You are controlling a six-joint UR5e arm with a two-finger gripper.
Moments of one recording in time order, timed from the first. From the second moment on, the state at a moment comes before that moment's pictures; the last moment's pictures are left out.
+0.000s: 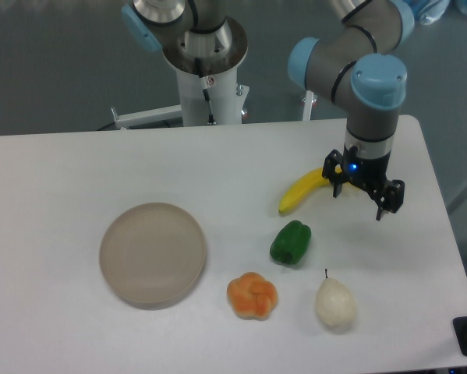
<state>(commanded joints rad) 2.49 -1.94 -1.60 -0.87 1.52 1.23</state>
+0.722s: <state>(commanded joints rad) 2.40 -2.03 -1.45 -0.87 1.65 1.12</state>
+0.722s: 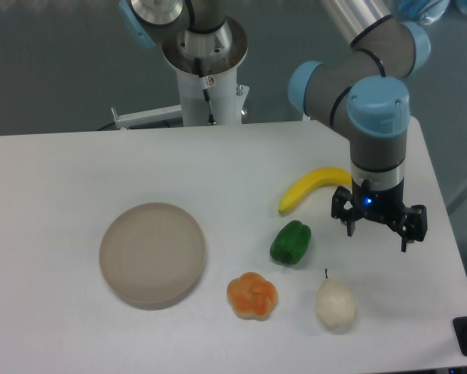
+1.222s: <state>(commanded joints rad) 2.40 -2.04 -1.44 -0.87 1.64 1.13</state>
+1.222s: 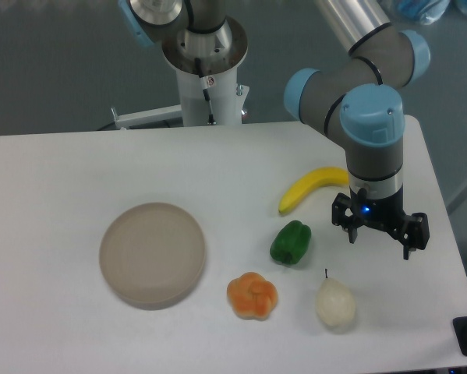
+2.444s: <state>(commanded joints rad) 2.34 -2.14 -1.34 -0.87 1.72 1.14</state>
